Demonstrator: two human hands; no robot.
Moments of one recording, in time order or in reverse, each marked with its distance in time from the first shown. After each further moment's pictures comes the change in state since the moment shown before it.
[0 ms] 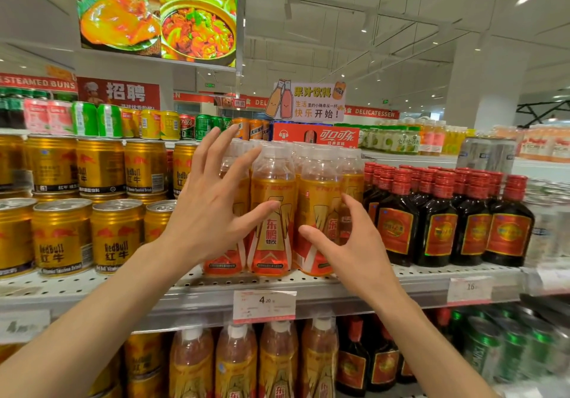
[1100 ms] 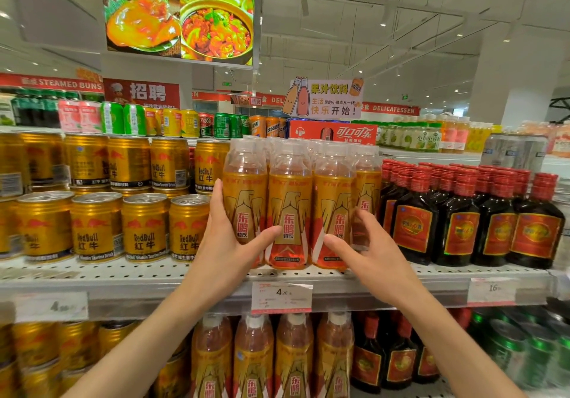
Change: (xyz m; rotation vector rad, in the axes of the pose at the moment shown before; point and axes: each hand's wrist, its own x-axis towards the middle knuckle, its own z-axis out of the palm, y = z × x) left_hand -0.062 0.012 0.011 -0.644 -0.120 -0.577; right_hand -0.005 0.017 -0.006 0.027 -0.210 0.042
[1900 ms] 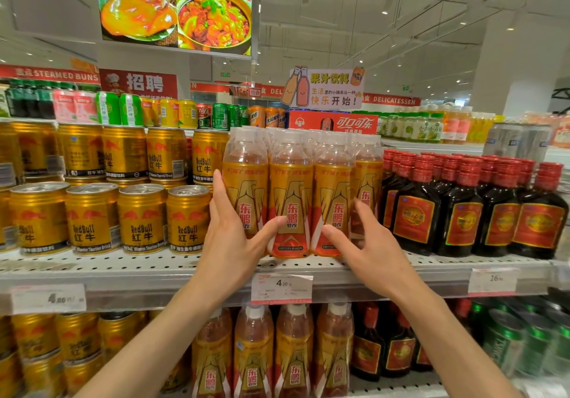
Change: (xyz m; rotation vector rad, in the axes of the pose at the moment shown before) left_hand -0.003 0.009 0.015 0.132 0.076 -0.002; right_hand 0.003 0.003 0.008 -0.132 -0.005 -0.007
